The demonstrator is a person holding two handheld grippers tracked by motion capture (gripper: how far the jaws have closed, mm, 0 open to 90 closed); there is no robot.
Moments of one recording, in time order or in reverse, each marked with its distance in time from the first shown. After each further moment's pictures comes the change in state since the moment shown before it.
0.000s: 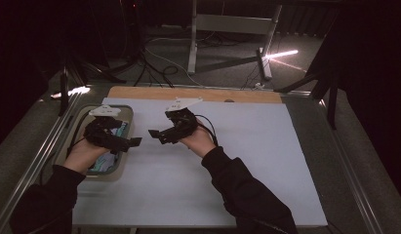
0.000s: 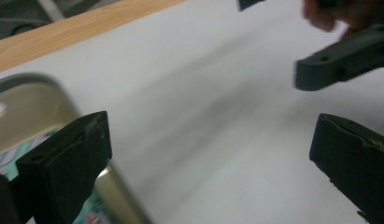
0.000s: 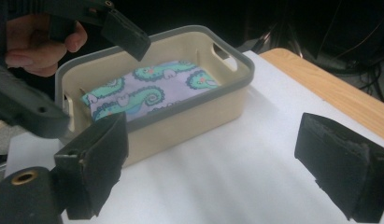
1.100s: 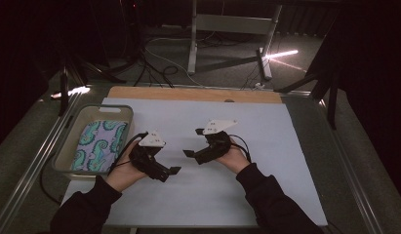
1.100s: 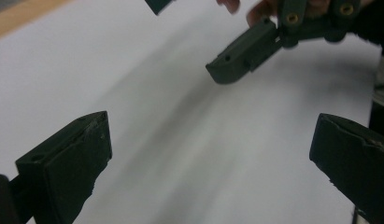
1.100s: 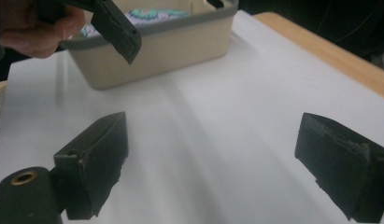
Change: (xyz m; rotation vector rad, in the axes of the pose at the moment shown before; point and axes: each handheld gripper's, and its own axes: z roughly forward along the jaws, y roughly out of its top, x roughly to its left) left arm -0.089 -0.013 0.069 0.038 -0.169 0.211; right arm -0.021 -0.086 -0.065 0.038 0.009 -0.063
